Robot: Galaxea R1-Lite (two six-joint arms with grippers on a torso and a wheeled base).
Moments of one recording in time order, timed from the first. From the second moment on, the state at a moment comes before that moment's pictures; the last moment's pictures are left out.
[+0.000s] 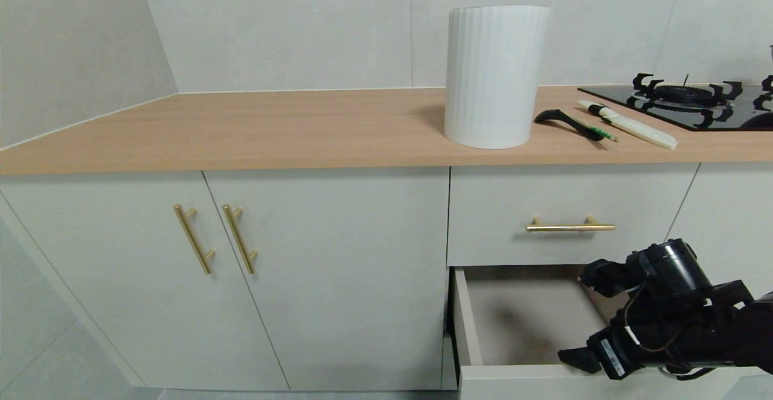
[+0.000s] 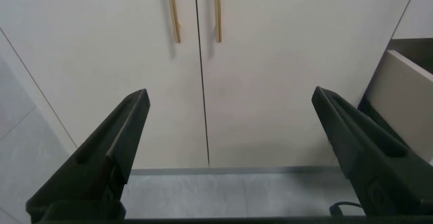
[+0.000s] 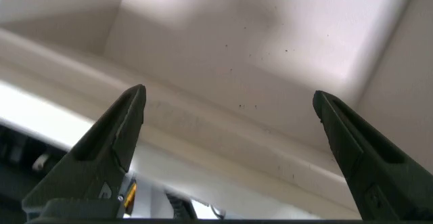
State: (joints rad) left arm 0.00 0.00 0.00 0.00 -0.01 0.01; right arm 0.32 1.75 -0.55 -0.23 0.05 -0.09
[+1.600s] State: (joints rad) left arm 0.00 0.00 0.00 0.00 -0.01 0.01; right arm 0.39 1.55 -0.76 0.07 0.04 0.10
